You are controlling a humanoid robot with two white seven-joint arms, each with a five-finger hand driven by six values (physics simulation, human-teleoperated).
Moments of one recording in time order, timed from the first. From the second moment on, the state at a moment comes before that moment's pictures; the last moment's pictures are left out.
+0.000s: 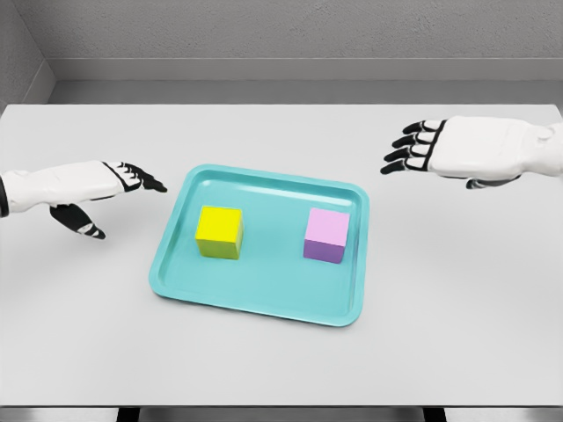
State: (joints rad) left arm -0.63 0.97 -0.72 -1.40 -0.17 -0.61 -0.51; right arm -0.80 -1.05 0.68 -1.75 0.35 -0.61 0.61
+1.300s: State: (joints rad) left arm -0.65 0.97 -0.73 -1.39 -0.17 -0.61 -0.52; right arm -0.80 -0.91 0.96 -1.72 0.54 -0.61 0.61
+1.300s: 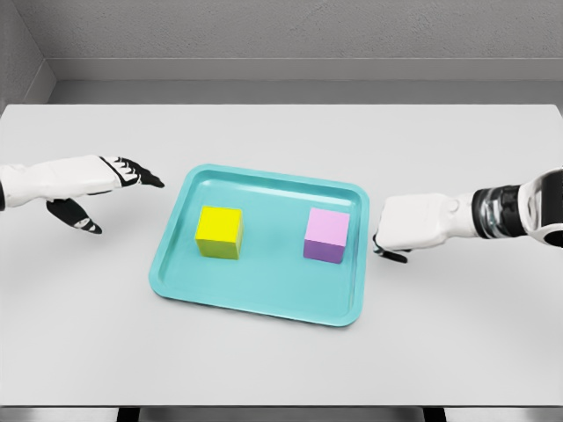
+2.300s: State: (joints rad) left arm -0.71 0.95 -0.75 -1.40 -0.23 -0.61 -0.60; right arm -0.88 -0.81 1.05 -1.67 0.55 -0.61 0.61
